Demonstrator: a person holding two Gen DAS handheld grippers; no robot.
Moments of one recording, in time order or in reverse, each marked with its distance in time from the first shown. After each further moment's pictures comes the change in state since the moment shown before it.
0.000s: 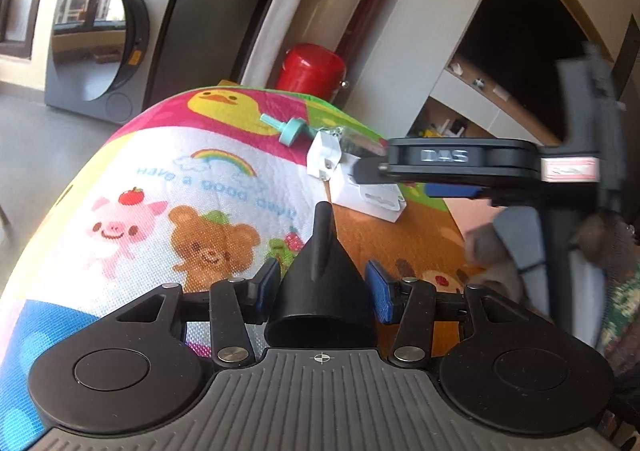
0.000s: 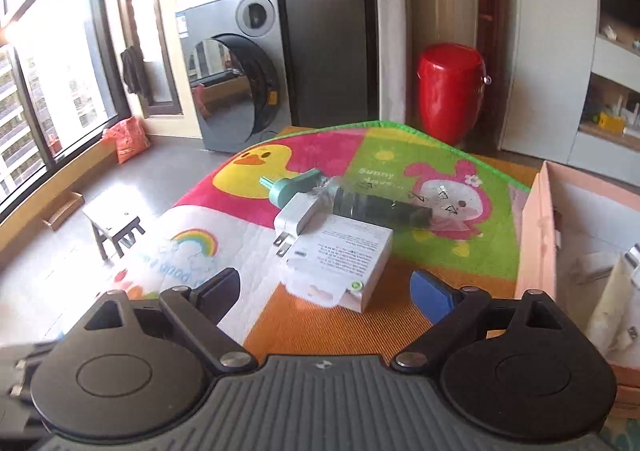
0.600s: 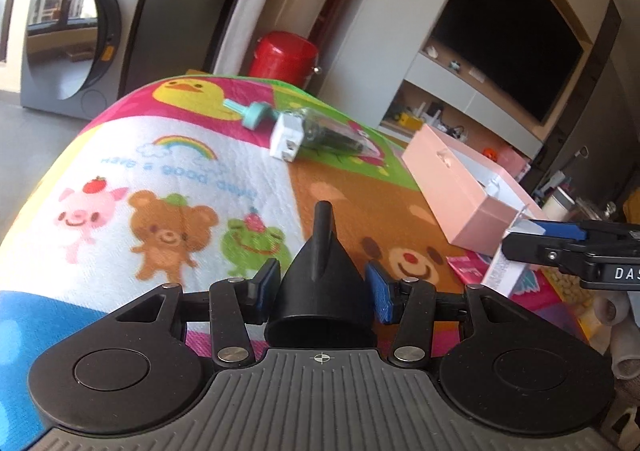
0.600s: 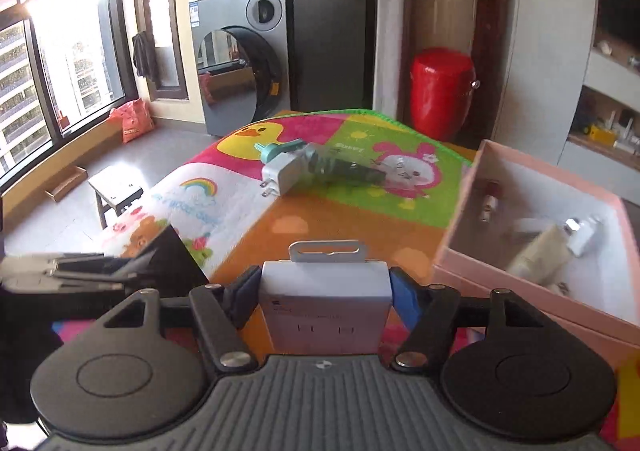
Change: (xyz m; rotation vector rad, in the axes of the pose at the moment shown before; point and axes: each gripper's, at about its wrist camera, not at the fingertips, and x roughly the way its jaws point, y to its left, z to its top) left arm 0.001 -0.023 -0.011 0.054 0.053 -0.078; right arm -0.110 -0.034 -0.061 -0.093 -0.018 -0.019
